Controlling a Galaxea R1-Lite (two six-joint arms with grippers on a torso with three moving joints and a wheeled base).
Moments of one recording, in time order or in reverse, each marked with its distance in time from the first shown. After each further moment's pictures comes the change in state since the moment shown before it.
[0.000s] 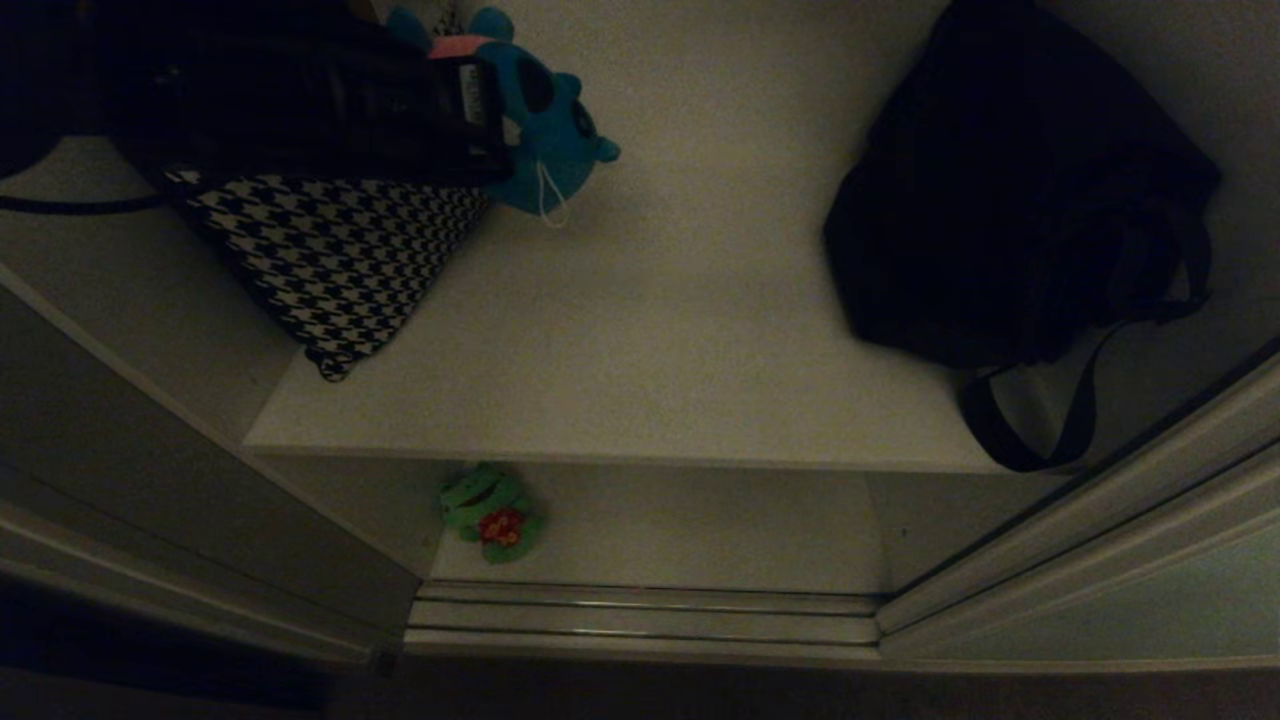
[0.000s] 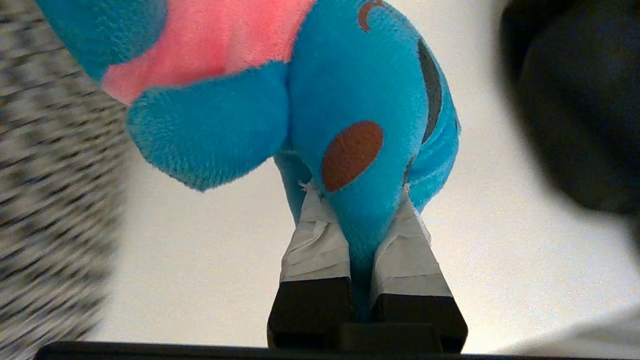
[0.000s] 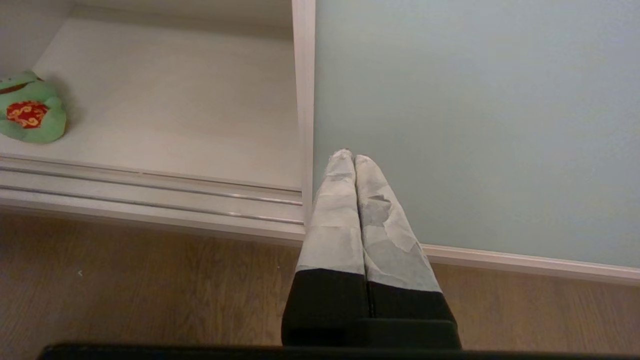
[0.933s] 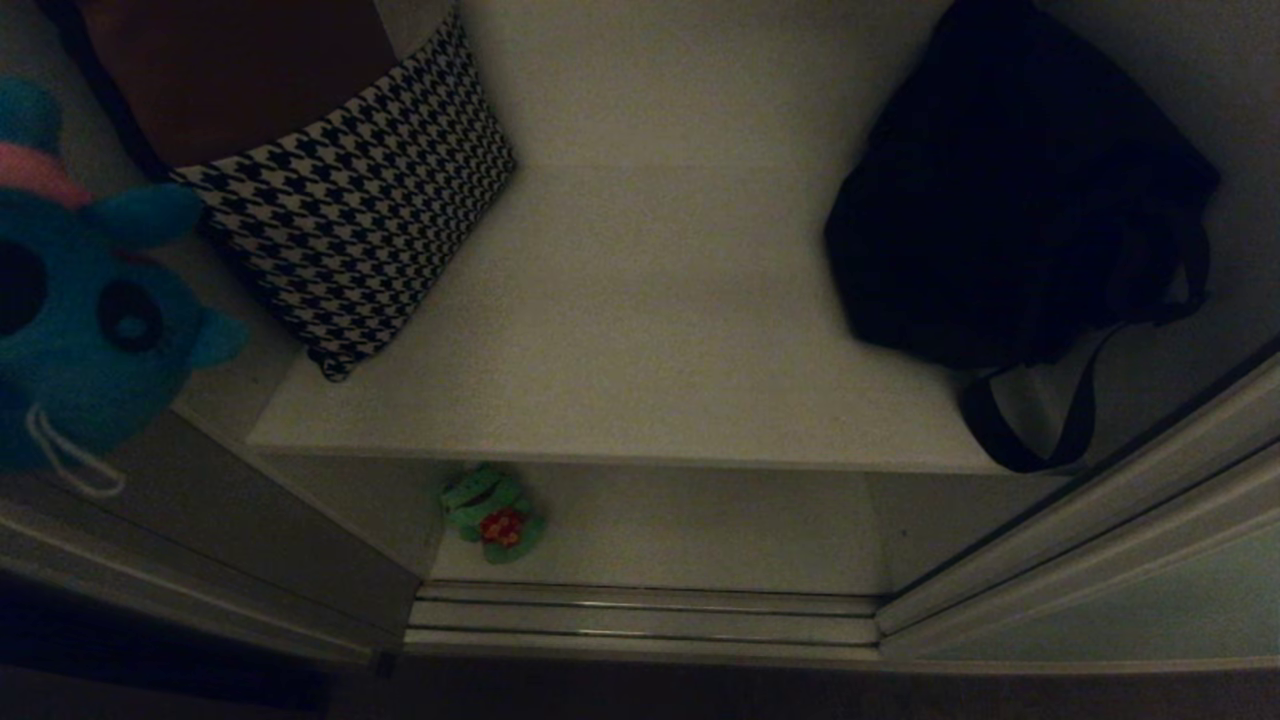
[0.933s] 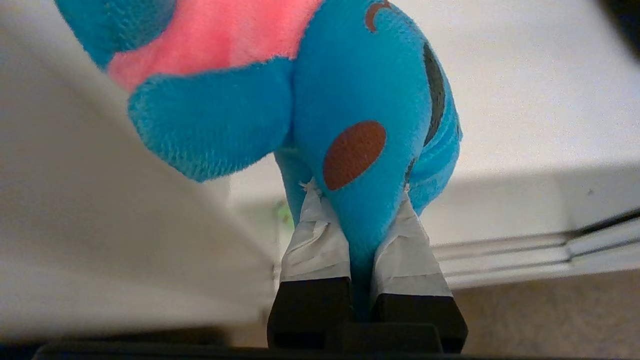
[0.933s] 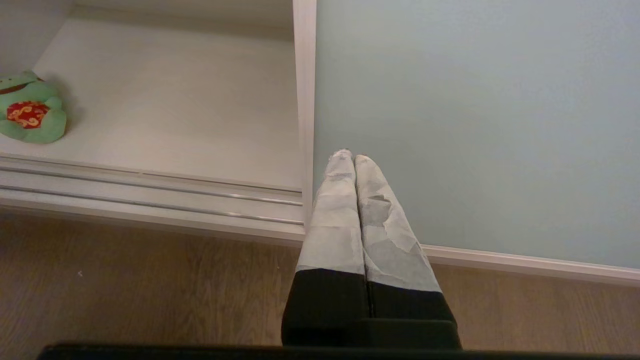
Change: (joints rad) left arm 0.345 -0.944 0.866 0.010 -0.140 0.109; right arm 0.000 0.000 0.000 0.000 0.000 -0.001
